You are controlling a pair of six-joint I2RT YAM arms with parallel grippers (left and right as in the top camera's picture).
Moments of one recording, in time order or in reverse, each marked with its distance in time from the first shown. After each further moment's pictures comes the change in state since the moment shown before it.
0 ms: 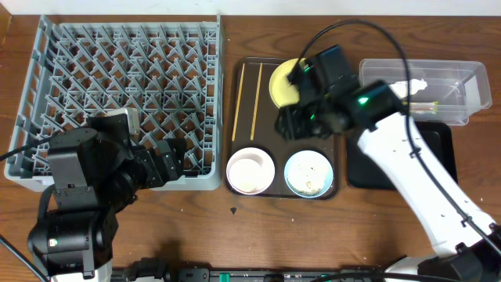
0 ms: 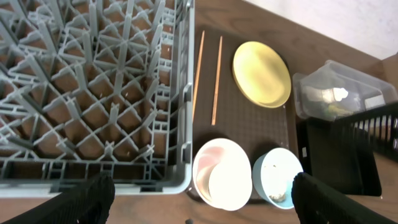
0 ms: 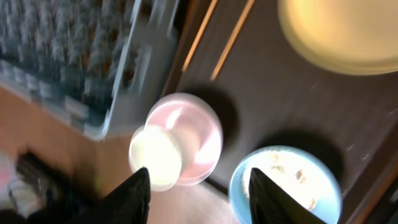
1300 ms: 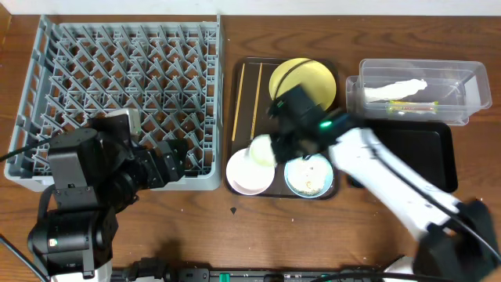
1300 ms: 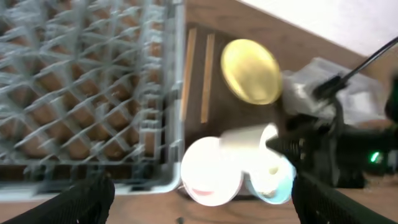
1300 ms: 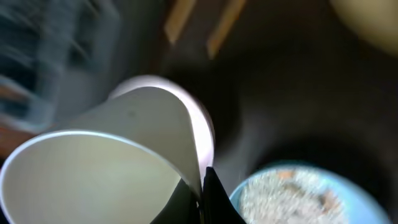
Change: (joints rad) left arm 0.000 0.002 0.000 0.018 0.067 -0.003; right arm 0.014 0.008 -0.278 0.303 -0.004 -0.031
